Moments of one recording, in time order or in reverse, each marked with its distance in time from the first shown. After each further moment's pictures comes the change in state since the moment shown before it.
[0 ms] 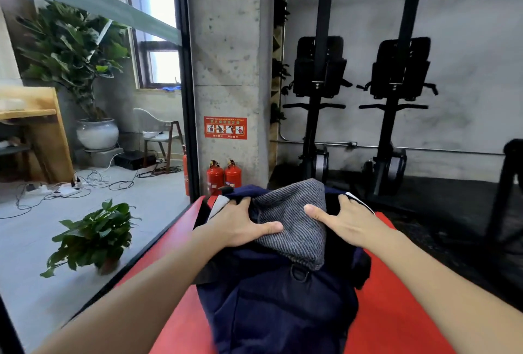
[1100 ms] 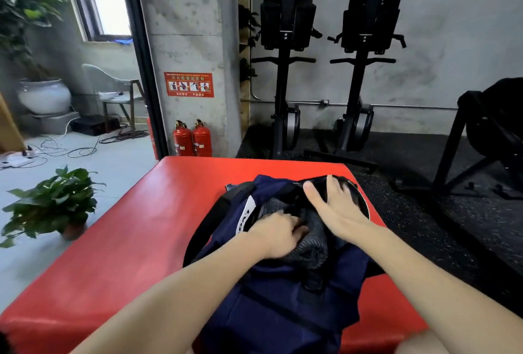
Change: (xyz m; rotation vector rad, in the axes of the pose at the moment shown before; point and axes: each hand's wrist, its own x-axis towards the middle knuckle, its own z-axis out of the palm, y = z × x) left_hand -0.004 0.099 0.183 0.097 -0.223 0.392; right_hand -0.046 0.096 0.053 0.233 0.001 0.040
